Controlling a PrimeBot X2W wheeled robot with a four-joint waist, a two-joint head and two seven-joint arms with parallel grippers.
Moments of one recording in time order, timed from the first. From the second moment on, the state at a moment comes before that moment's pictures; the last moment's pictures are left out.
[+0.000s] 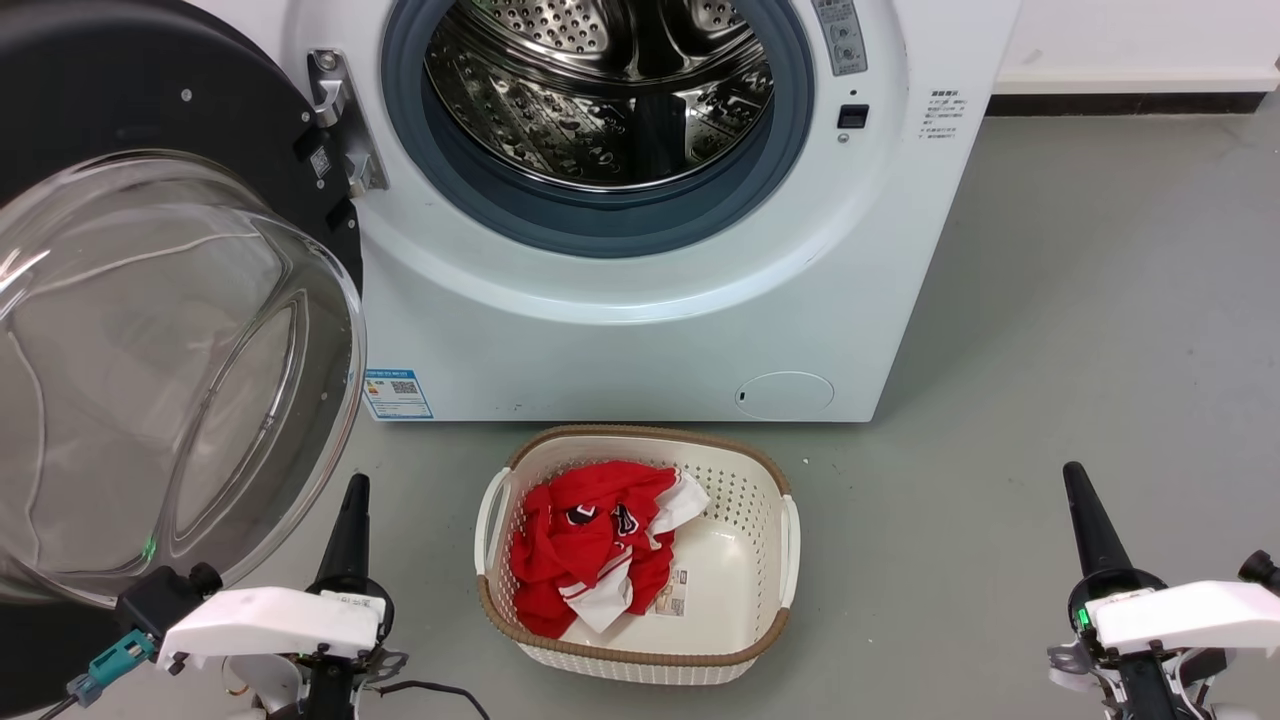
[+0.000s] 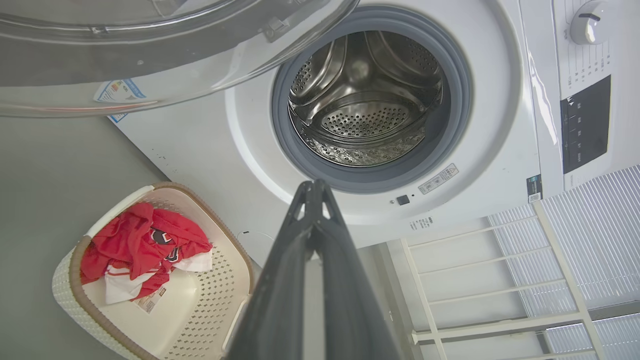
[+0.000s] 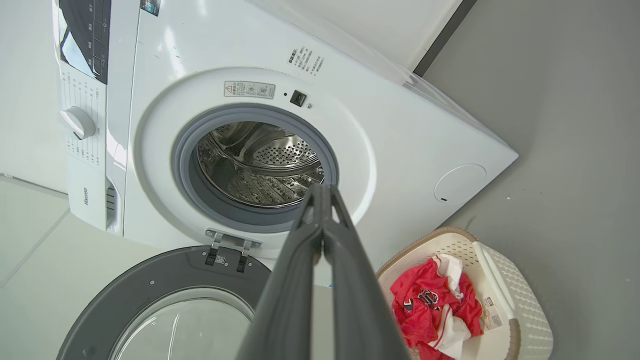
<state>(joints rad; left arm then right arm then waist) -0.09 0.06 0.05 0.20 -1.11 -0.08 -0.01 -0.06 -0.06 -0.08 0.19 1.12 0.13 0.00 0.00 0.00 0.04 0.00</state>
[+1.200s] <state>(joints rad) -0.10 0.05 0.10 0.23 -1.44 -0.11 0.07 -0.08 -0.06 -0.10 0.23 1.45 0.13 0.07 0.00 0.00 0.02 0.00</state>
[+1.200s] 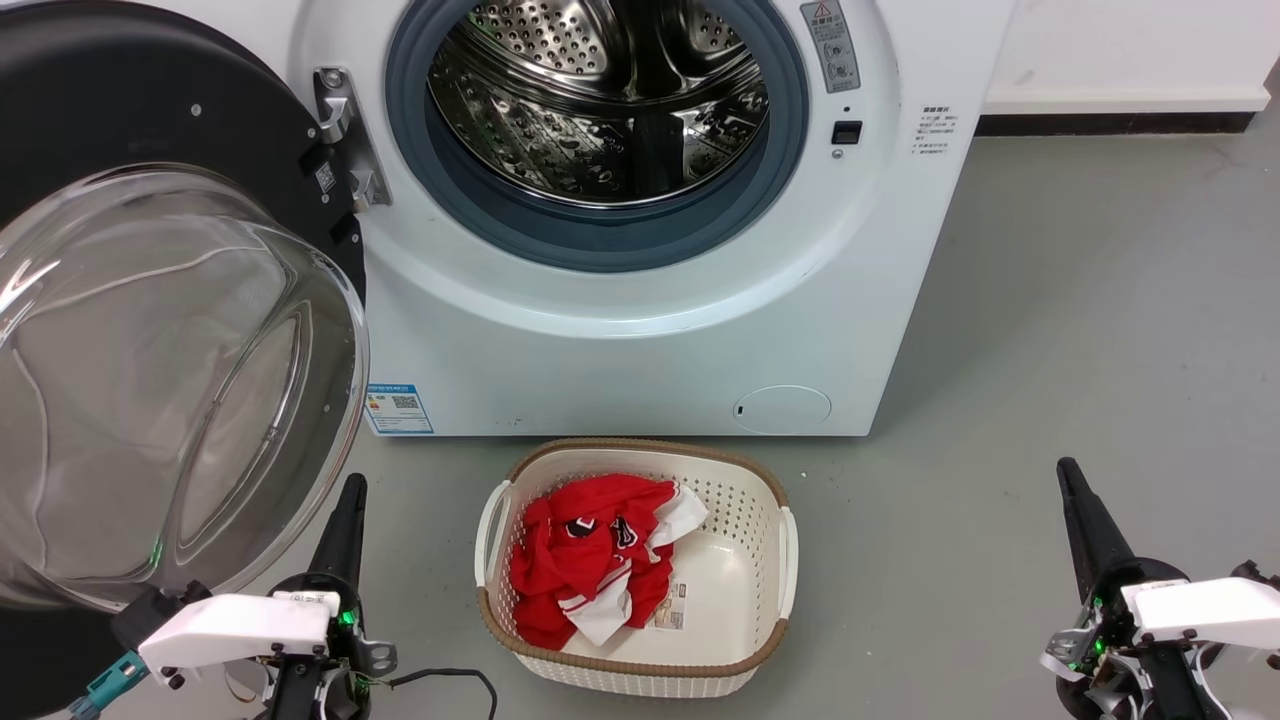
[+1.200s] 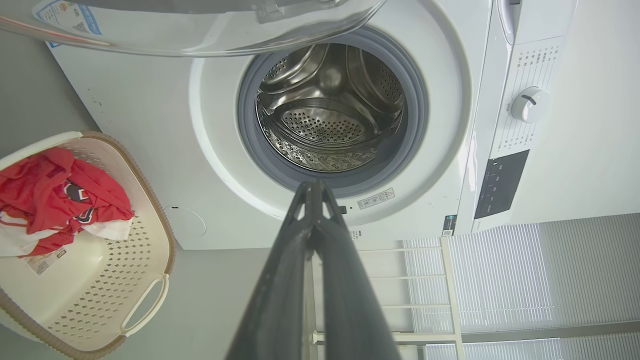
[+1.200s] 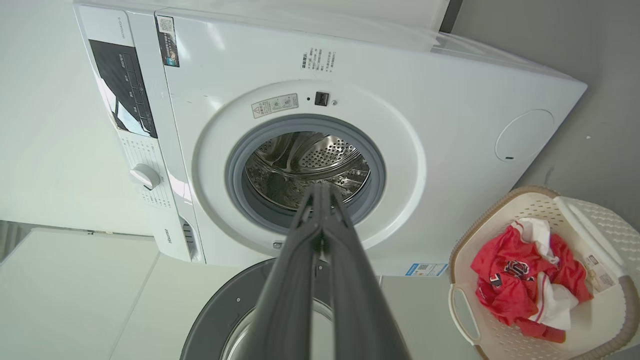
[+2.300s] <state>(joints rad) -0.10 0.05 0.11 0.25 -1.61 -0.13 0.11 -0.10 -0.06 -0.10 0.24 1.62 0.13 0.11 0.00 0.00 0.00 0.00</state>
